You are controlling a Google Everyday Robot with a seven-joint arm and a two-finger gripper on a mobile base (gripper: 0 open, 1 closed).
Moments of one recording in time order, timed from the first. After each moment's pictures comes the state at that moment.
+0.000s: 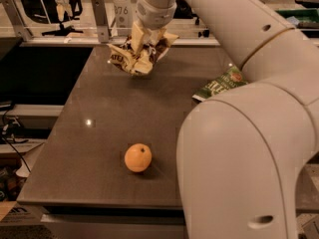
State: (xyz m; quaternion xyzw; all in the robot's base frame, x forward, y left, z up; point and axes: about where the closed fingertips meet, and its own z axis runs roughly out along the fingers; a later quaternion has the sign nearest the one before) arm 0.724 0.040 0.923 -0.31 0.93 0.08 0.19
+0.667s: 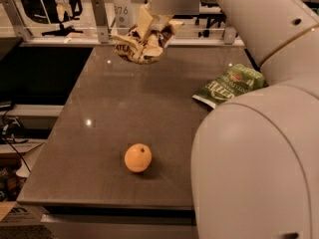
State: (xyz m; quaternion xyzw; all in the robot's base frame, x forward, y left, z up) arm 0.715 0.019 0.971 -0.34 0.91 0.09 0.23
